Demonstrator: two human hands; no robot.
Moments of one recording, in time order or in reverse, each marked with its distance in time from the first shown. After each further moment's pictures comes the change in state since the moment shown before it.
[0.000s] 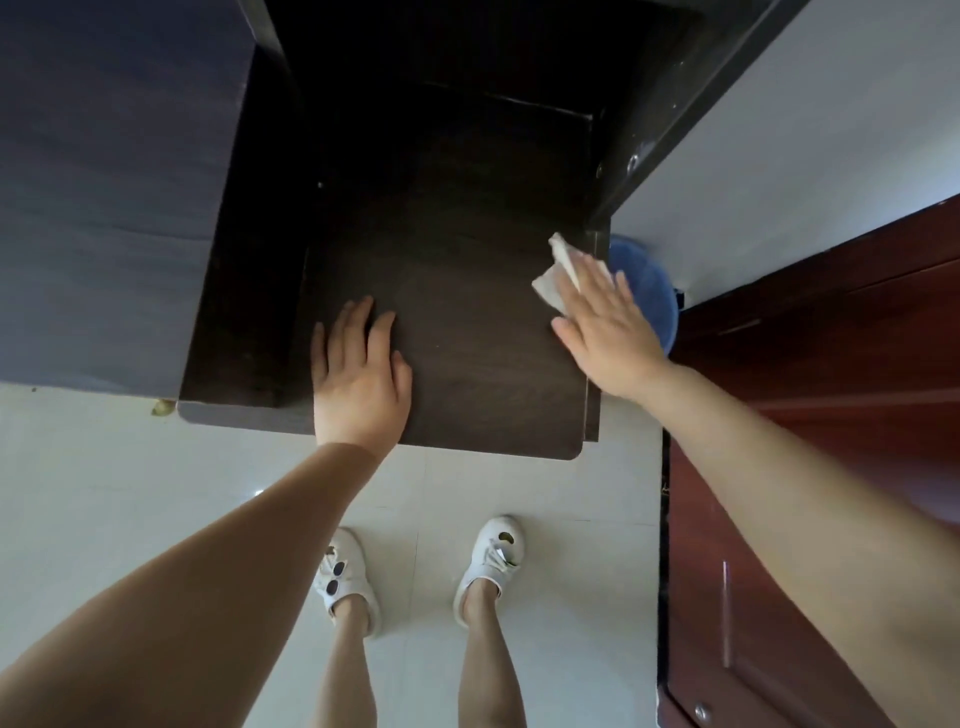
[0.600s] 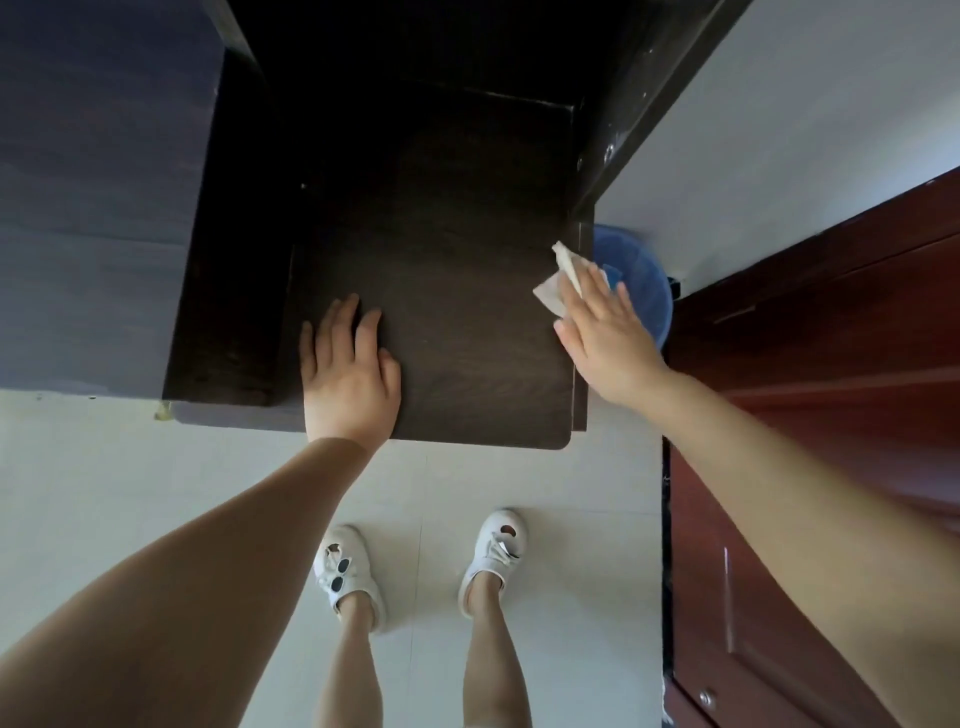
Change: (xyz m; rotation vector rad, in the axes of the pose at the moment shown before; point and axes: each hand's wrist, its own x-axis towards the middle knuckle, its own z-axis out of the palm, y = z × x) left_hand -0.001 -0.001 0.002 0.027 0.012 0.010; right_hand -0.021 -0.002 0.000 0.081 -0.034 0.097
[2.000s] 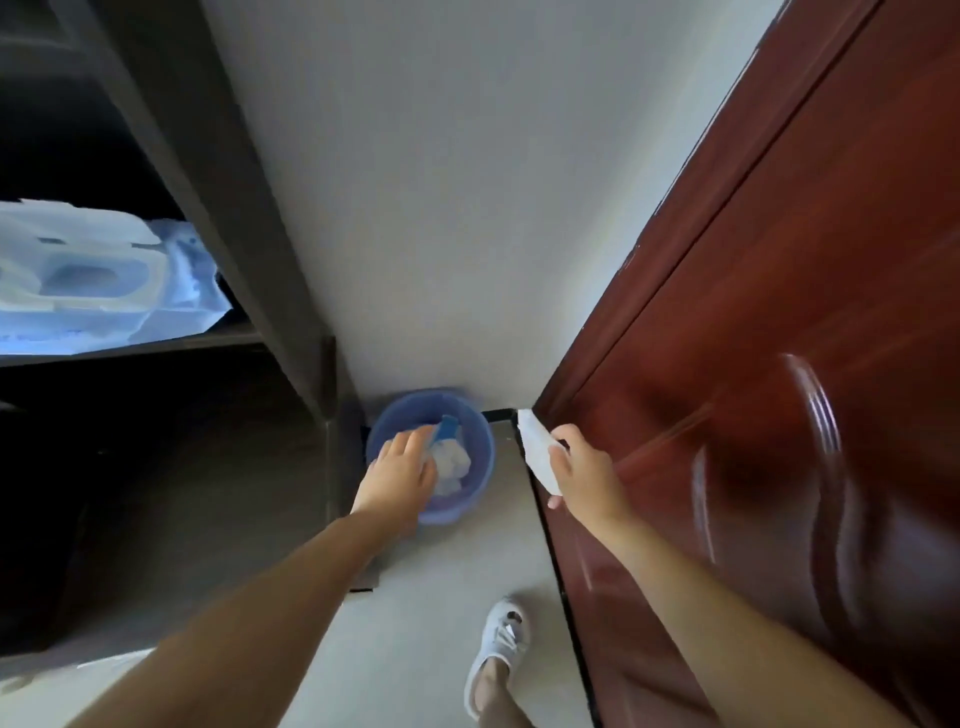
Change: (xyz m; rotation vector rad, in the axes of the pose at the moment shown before) left_hand 0.036 0.320 -0.036 -0.270 -0.445 0.211; right_hand -0.170 0.194 -0.121 0.678 0.337 0.515
